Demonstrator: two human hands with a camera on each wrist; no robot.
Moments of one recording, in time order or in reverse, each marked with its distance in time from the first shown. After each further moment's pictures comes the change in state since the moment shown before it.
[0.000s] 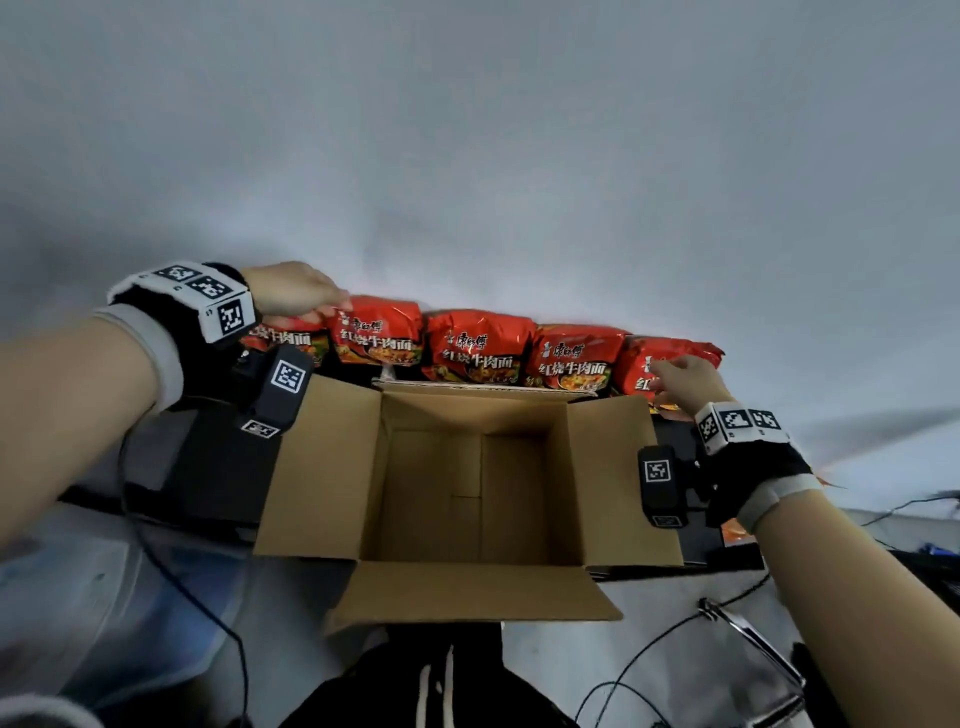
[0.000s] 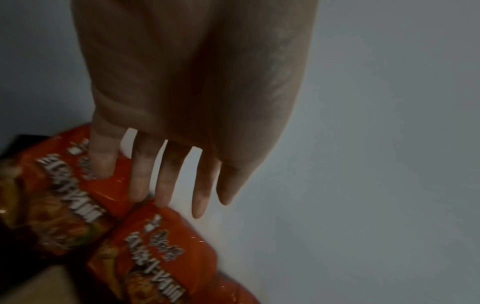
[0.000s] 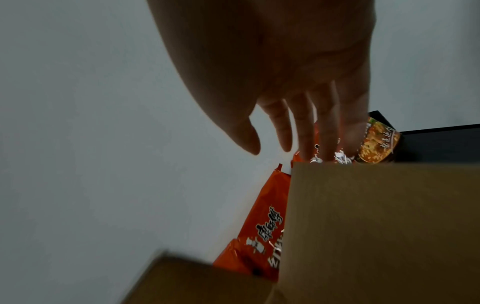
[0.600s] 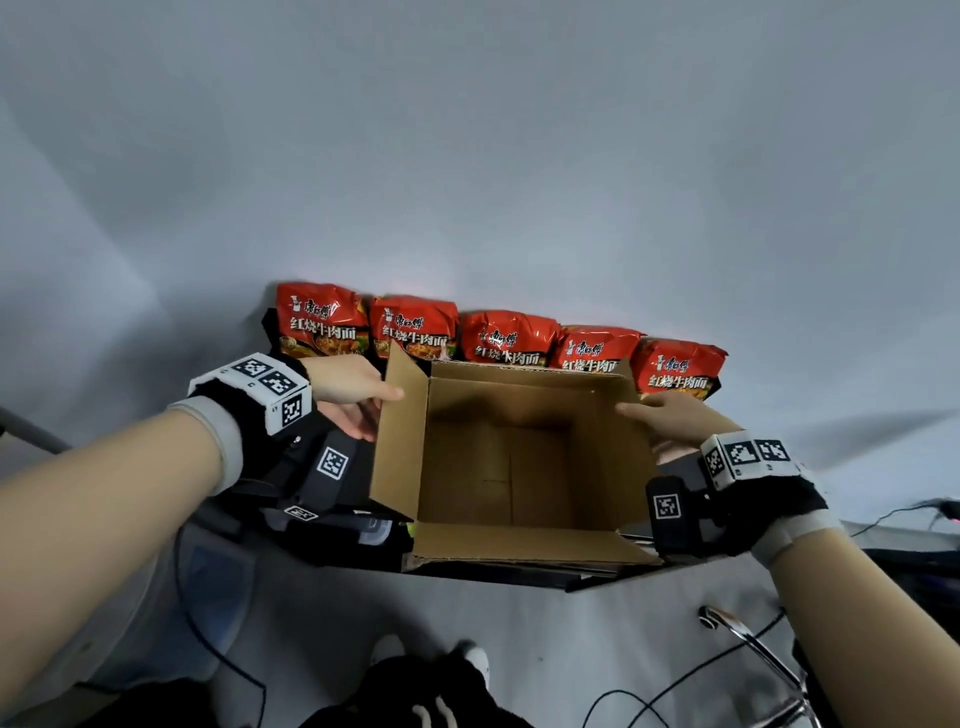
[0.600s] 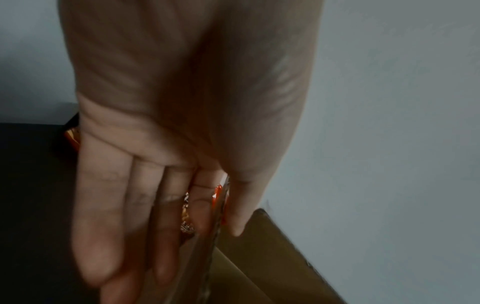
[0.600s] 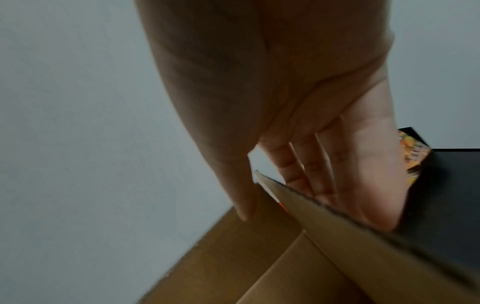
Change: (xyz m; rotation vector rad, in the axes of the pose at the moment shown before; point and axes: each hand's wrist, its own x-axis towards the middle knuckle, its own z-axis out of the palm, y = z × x) left_hand -0.064 -0.072 0.047 -0.148 -0.298 -0.031; right_hand -0.106 -0.009 0.030 -0.342 -0.311 -0.102
